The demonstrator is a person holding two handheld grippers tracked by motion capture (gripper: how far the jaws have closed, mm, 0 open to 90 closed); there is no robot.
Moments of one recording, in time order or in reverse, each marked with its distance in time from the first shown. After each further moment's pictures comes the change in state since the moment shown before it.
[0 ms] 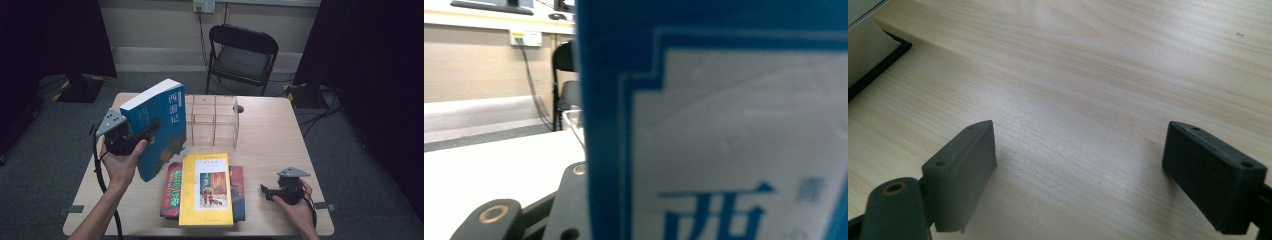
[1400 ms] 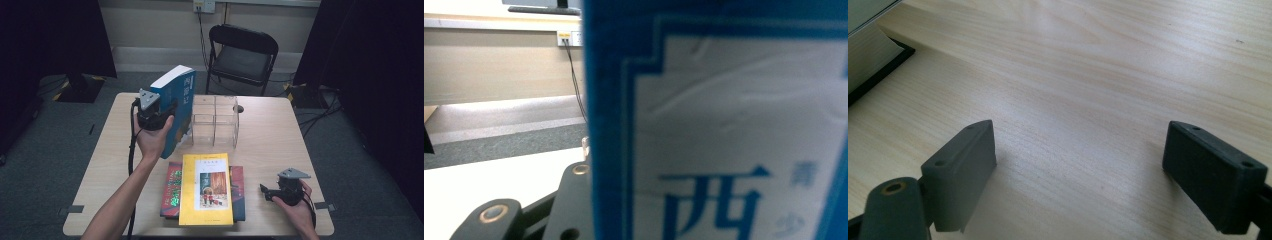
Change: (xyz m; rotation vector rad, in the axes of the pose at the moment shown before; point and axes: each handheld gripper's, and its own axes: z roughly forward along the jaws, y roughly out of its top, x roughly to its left) left arm -0.007 0.004 0.100 0.022 0.193 0.026; right arm 0.001 -0.003 0.001 -0.035 0.001 -0.005
